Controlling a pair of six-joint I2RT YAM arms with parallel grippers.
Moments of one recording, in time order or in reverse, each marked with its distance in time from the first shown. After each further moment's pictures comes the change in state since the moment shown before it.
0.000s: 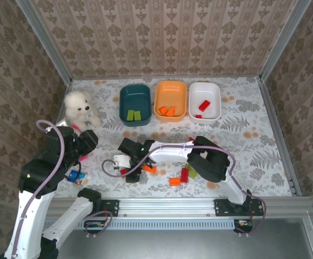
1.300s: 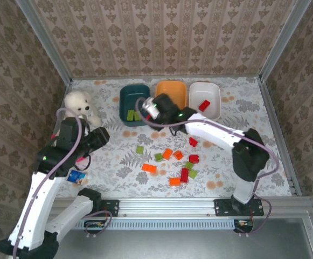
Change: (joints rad) left arm -0.002 0.119 -0.095 0.127 0.154 0.039; right arm -0.373 -0.403 -0.095 0.050 0.235 0.356
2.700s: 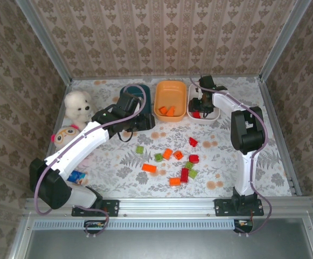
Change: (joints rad) left arm -0.274 0.590 0.111 0.394 0.150 0.119; right arm -0.542 0.343 0.182 -0.236 -0.161 0.330
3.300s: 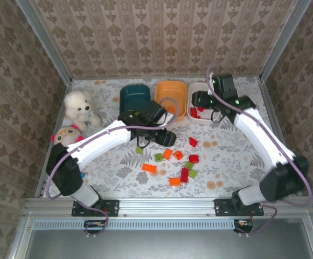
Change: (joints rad) left arm -0.233 0.206 0.097 -0.052 0.126 0.274; right arm 0.128 -0.761 -0.329 0.024 0.070 0.123
